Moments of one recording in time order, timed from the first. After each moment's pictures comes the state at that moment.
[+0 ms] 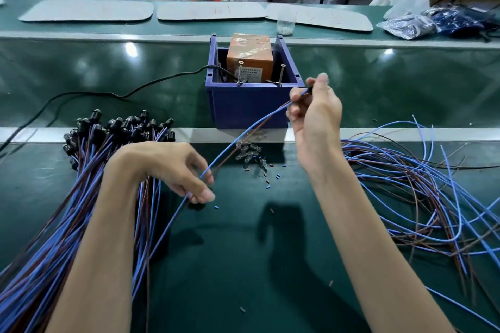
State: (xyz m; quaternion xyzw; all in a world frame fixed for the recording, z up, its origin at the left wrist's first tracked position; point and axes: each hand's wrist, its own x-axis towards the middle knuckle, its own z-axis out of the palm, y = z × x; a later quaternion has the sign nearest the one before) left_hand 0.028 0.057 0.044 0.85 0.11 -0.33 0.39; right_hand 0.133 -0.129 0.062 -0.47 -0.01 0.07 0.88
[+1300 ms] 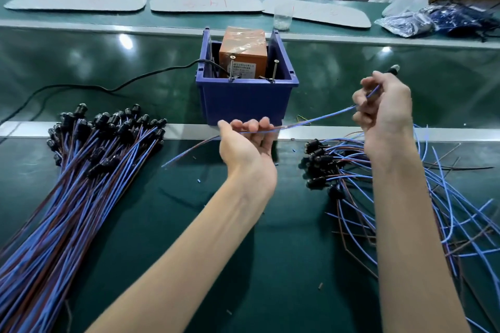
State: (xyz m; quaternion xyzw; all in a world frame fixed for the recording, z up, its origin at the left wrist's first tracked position) left_hand 0.083 -0.086 0.045 0.11 0.30 0.25 0.91; right_hand 0.181 -0.212 0.074 -0.60 0.04 0.04 0.80
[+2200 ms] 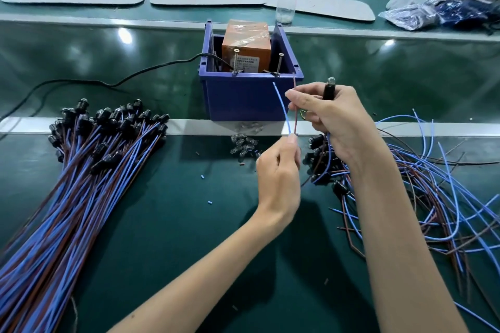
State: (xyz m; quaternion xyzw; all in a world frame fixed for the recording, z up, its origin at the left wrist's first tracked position) left_hand 0.058 -0.123 0.006 0.61 0.16 0.26 0.73; right_hand 0.153 -0.177 0.061 -0.71 -0.15 0.14 0.67
